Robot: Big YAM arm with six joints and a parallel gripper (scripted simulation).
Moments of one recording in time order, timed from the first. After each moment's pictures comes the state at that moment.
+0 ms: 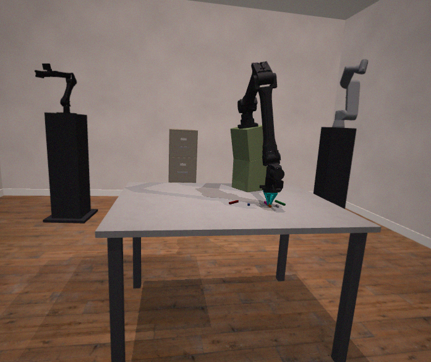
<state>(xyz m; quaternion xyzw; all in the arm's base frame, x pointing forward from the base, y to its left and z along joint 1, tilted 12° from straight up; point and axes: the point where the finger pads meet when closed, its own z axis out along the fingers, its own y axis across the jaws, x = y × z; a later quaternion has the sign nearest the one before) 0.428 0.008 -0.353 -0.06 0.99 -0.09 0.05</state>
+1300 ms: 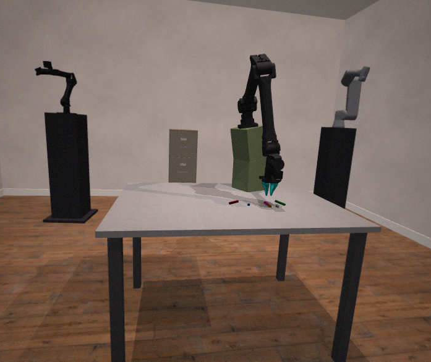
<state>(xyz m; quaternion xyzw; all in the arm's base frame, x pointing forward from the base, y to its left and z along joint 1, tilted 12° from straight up) 0.412 0.012 -0.307 -0.06 0.99 -0.09 0.04</state>
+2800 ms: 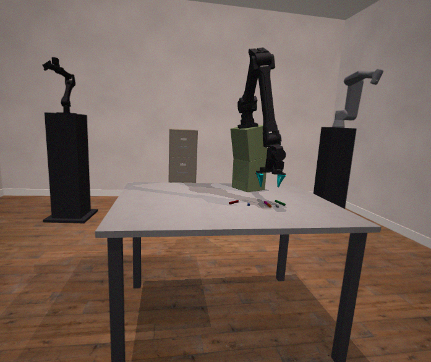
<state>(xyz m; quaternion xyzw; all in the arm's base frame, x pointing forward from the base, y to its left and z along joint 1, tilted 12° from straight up) 0.408 0.021 -0.261 -0.06 0.99 -0.09 0.04</state>
